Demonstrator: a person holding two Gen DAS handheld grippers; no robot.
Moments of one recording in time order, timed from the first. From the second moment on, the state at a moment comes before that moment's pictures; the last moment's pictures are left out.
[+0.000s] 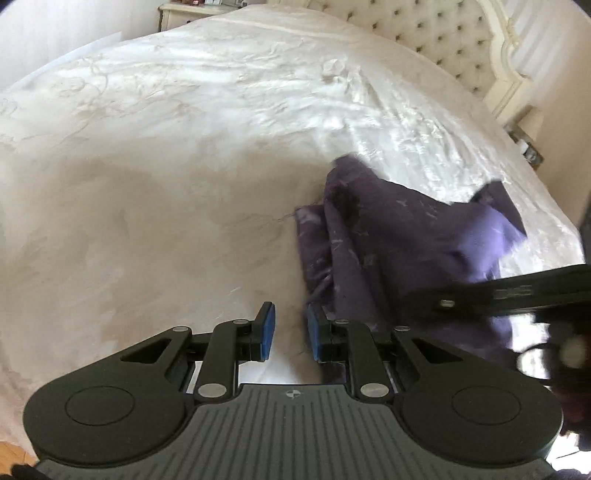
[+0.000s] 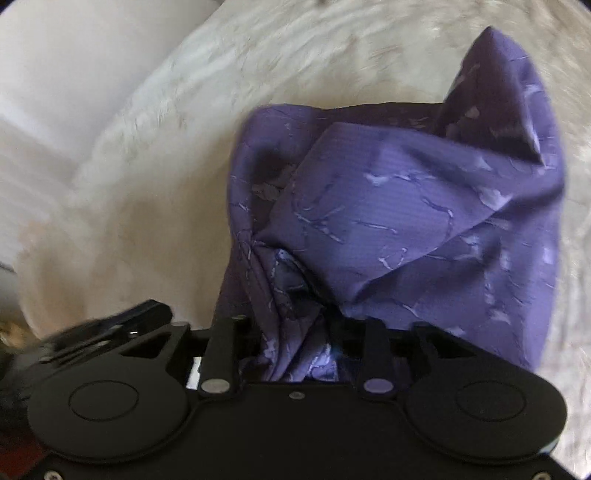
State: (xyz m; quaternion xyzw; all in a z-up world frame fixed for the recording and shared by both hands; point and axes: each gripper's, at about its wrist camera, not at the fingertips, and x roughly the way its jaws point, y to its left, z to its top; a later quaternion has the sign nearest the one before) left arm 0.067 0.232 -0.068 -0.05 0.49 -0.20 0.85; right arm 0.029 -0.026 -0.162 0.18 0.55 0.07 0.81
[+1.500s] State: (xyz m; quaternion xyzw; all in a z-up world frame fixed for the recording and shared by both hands) left arm 0.034 0.144 -0.119 0.09 0.43 -0.39 0.81; right arm 0.122 -0.106 -0.189 0.08 0.50 0.01 0.86
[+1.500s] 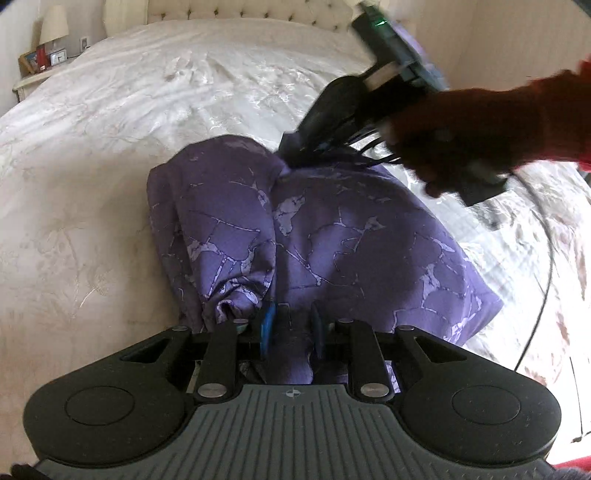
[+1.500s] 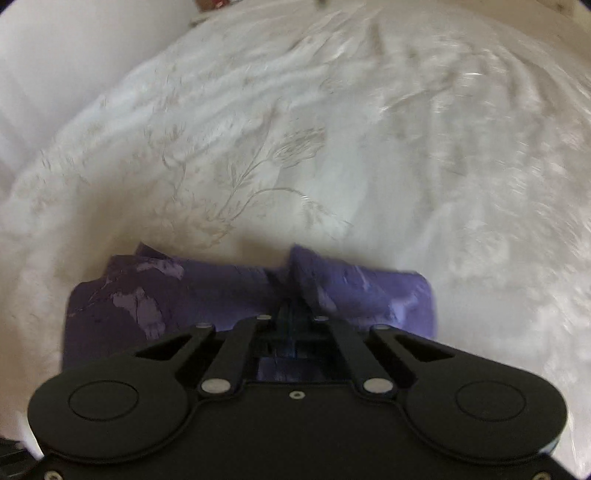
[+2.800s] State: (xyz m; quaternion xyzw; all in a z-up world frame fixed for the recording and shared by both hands) left arm 0.042 0.186 -0.037 0.00 0.46 -0.32 0.83; right arm -0.063 -0.065 -0.089 0.10 0.37 -0.08 0.92
